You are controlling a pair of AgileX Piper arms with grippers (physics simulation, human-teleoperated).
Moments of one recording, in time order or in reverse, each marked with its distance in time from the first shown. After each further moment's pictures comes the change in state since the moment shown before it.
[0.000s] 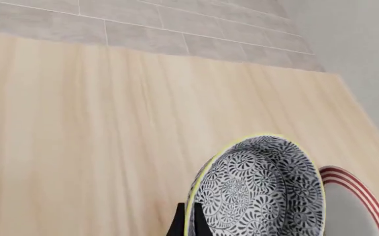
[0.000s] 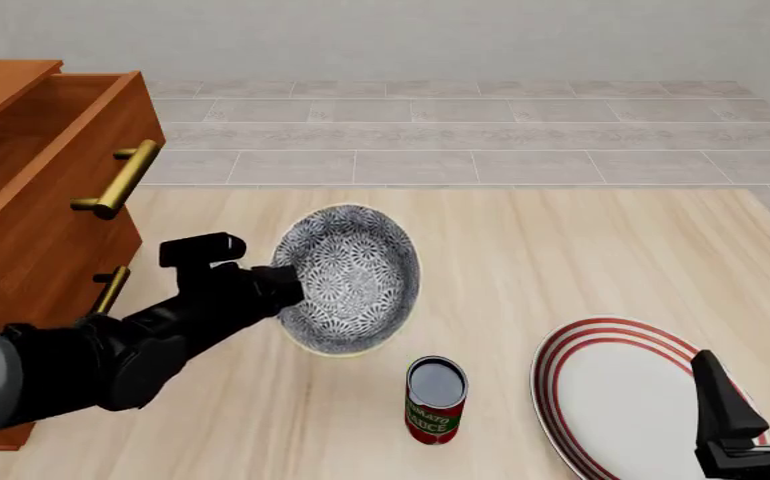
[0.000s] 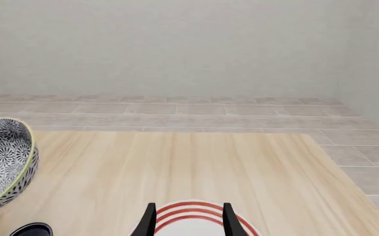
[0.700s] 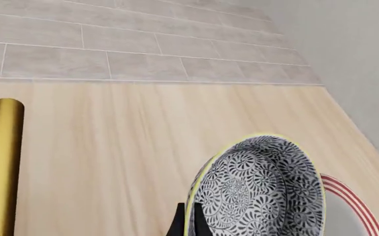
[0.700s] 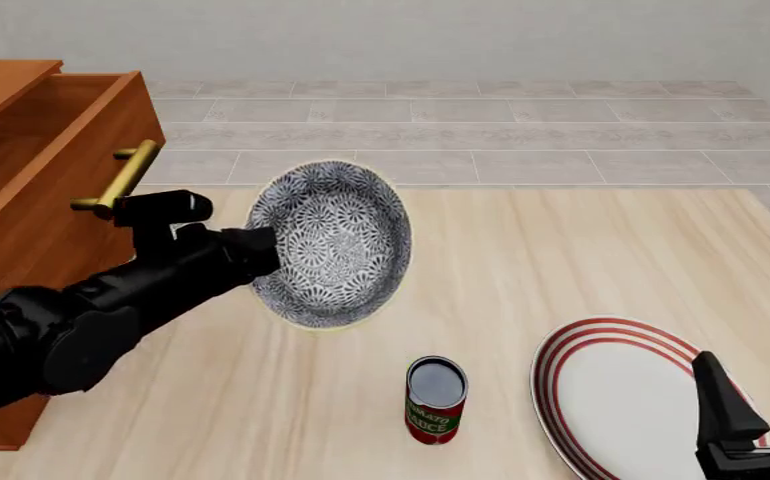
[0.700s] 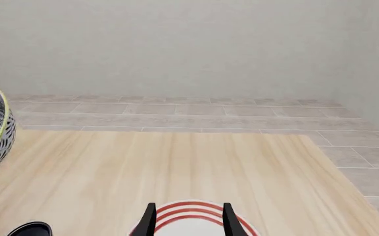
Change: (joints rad) left arm 0.017 -0.207 -0.068 0.198 0.068; right arm -0.001 -0.015 0.000 0.012 -0.007
